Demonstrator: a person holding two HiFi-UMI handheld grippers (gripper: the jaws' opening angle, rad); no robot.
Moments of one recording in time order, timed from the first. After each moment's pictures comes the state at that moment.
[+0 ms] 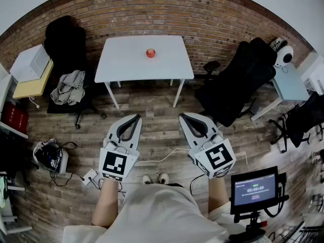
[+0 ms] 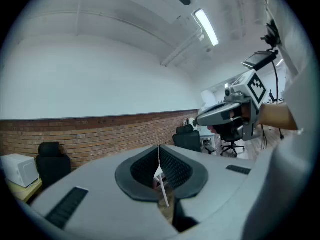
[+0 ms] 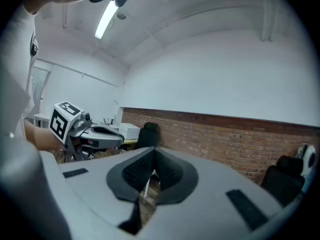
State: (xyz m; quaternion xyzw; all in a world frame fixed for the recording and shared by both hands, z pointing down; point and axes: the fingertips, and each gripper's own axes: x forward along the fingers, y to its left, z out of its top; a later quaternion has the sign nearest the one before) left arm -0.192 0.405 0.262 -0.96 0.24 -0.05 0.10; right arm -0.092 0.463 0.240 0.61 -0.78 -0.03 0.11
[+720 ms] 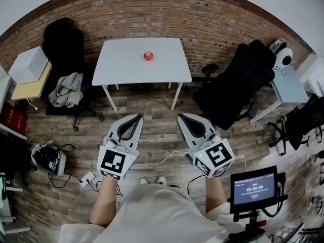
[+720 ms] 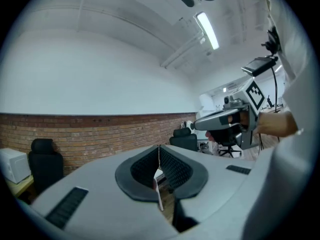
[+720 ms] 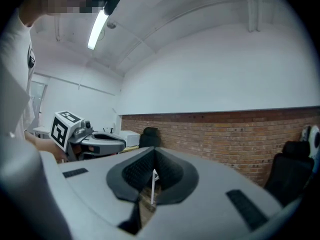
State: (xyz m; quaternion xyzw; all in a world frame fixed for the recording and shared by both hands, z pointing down) left arm -0.173 0.403 0.262 -0.97 0.23 -0.04 0.08; right arm -0.078 0.458 0.245 0.61 -0.79 -0.01 0.05
